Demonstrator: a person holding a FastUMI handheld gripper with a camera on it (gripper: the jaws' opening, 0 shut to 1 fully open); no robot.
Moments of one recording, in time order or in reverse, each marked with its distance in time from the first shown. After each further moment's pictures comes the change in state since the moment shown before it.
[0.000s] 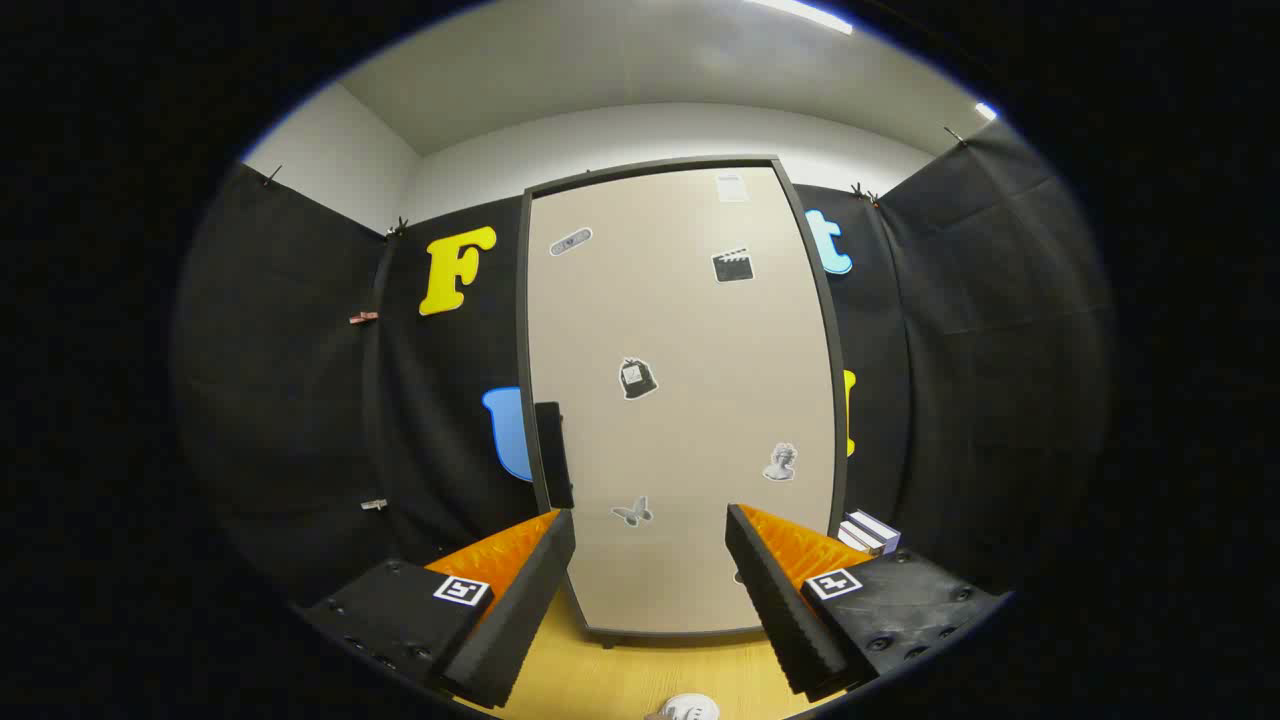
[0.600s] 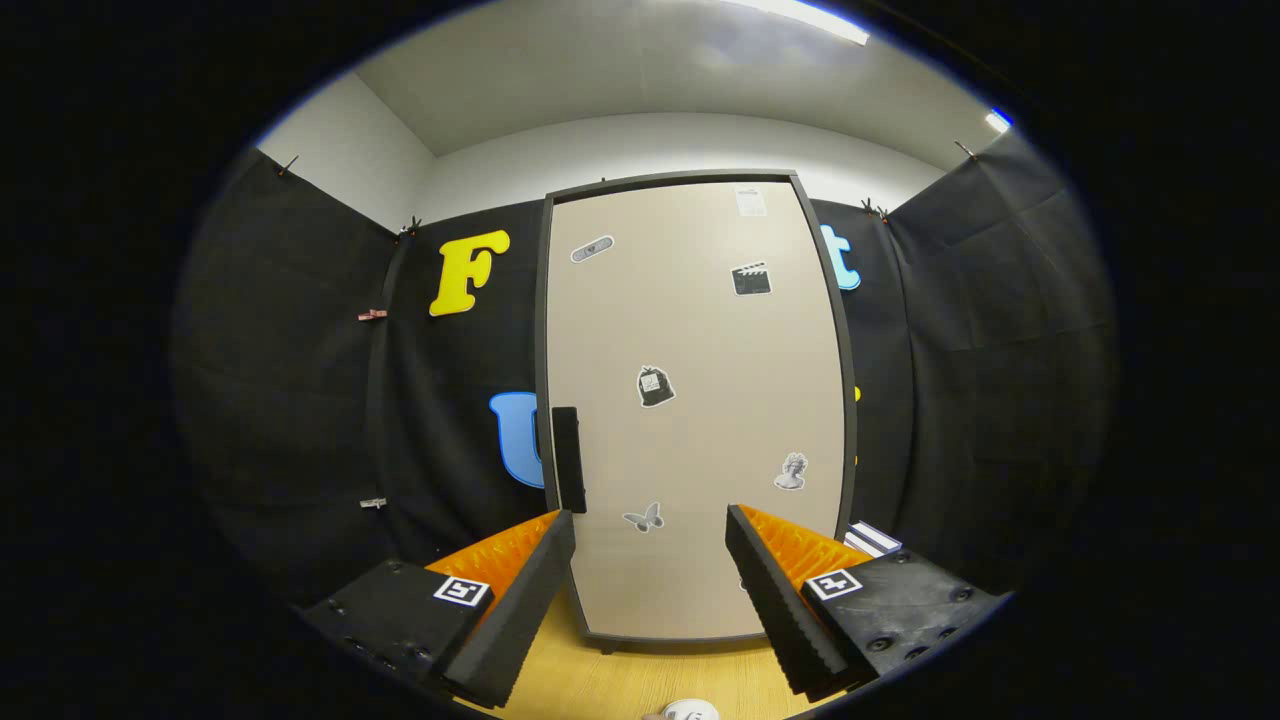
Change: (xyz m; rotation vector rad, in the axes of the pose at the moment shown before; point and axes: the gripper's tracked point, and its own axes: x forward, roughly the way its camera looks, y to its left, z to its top) arm -0.005 0.009 -0.006 -0.040 -0.008 0.008
